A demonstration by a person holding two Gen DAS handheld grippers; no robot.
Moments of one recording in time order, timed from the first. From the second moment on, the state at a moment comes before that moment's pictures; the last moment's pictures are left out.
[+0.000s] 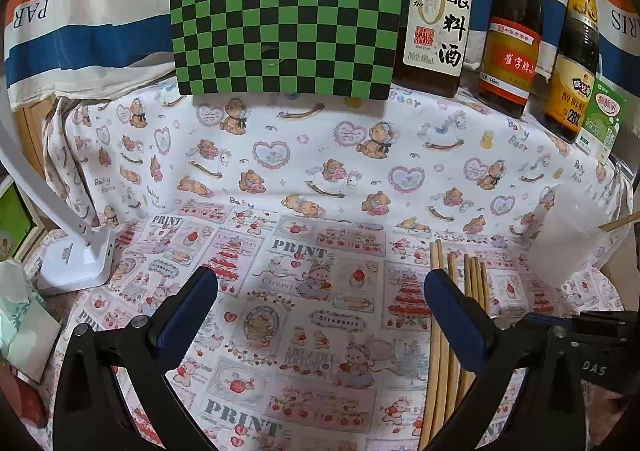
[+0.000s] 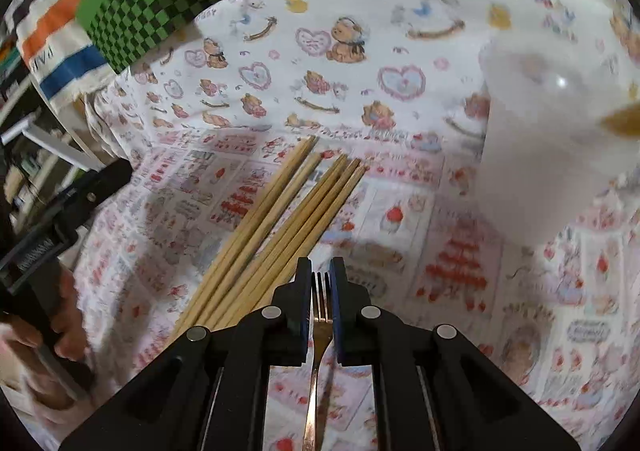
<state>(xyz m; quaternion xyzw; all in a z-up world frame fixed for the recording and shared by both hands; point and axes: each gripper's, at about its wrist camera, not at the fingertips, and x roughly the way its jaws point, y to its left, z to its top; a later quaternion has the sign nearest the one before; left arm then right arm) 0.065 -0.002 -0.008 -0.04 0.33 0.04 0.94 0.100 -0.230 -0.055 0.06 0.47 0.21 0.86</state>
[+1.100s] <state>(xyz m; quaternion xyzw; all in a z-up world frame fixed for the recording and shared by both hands) 0.070 -0.011 -0.015 -0.02 0.35 0.02 0.94 0.106 -0.233 -0.068 -0.02 0.48 0.06 0.88</state>
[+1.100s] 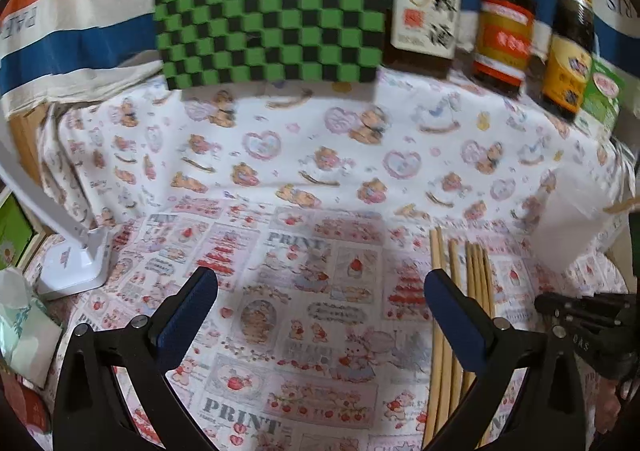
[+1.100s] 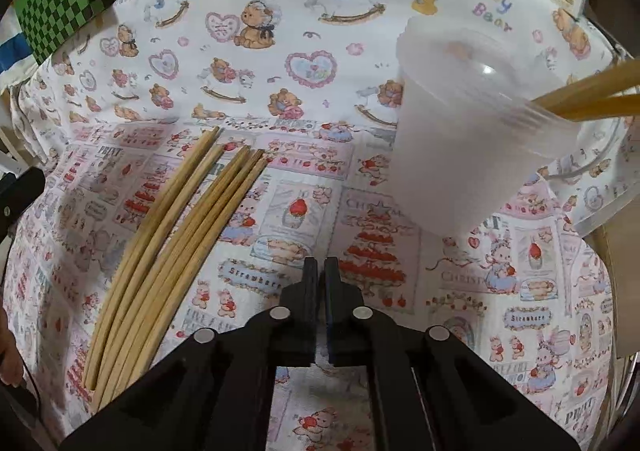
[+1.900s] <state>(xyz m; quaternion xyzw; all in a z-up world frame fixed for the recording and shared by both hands) 0.071 -0.068 -0.042 -0.02 0.46 -0.13 0.88 0.034 -0.233 0.023 -0.02 0.20 0.05 0.98</state>
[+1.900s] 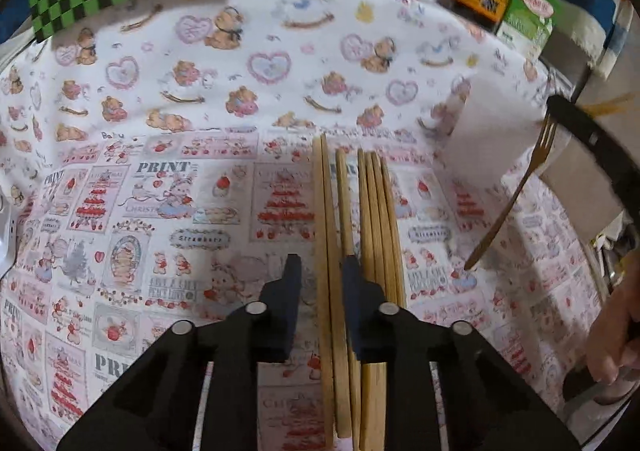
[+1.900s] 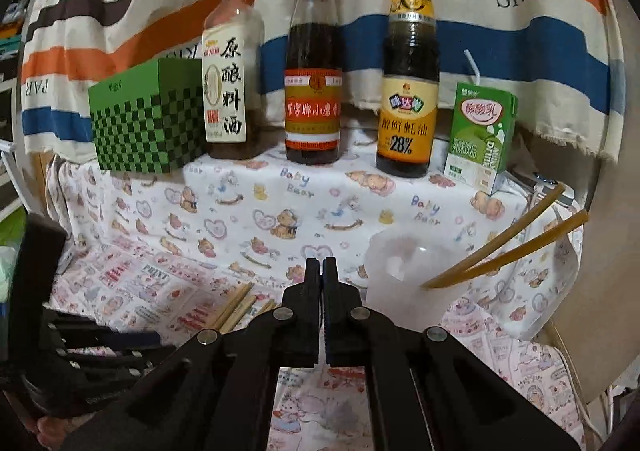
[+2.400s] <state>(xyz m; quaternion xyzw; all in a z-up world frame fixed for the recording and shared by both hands) 0.072 -0.078 -0.055 0.02 0.48 -0.11 0.87 0.033 -0.241 0.026 -0.01 0.19 0.04 0.98</state>
